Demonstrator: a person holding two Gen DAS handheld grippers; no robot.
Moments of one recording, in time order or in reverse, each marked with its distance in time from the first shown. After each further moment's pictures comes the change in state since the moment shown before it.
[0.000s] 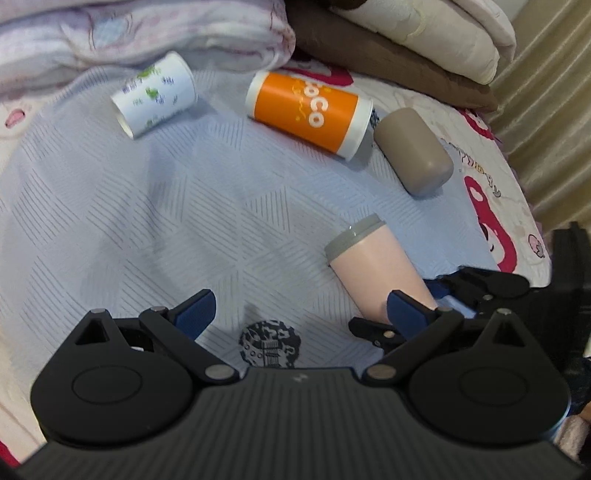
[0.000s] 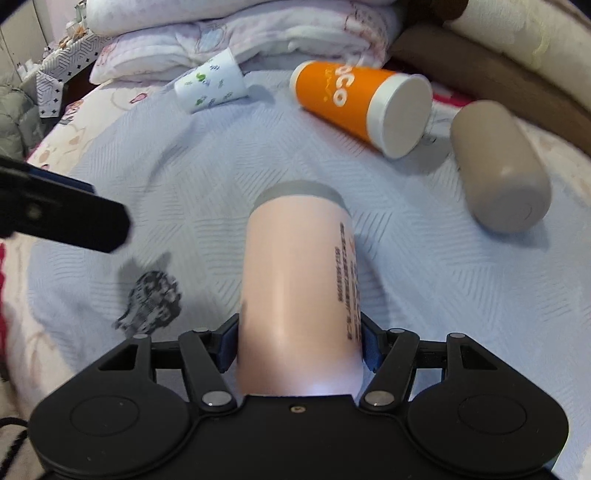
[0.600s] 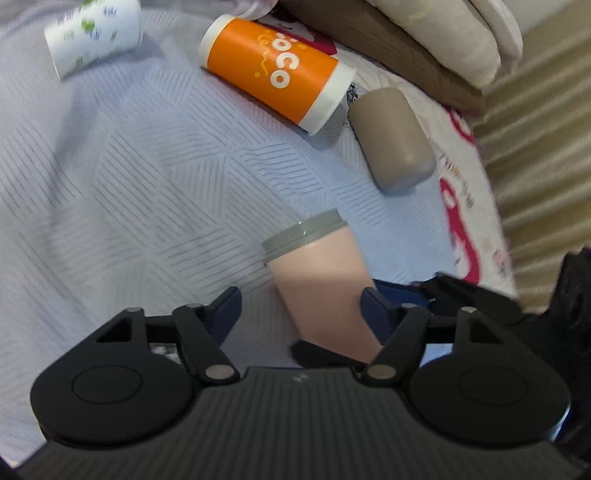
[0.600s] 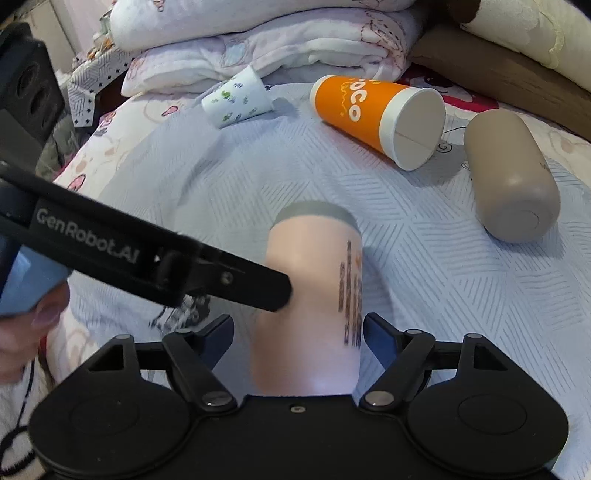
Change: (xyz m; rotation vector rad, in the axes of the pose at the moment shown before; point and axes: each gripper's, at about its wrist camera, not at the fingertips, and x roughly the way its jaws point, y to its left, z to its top) left arm 0.064 -0.013 0.016 -0.171 0.095 -0.184; right arm -0.010 -0.017 0.008 0.009 -0.015 0.116
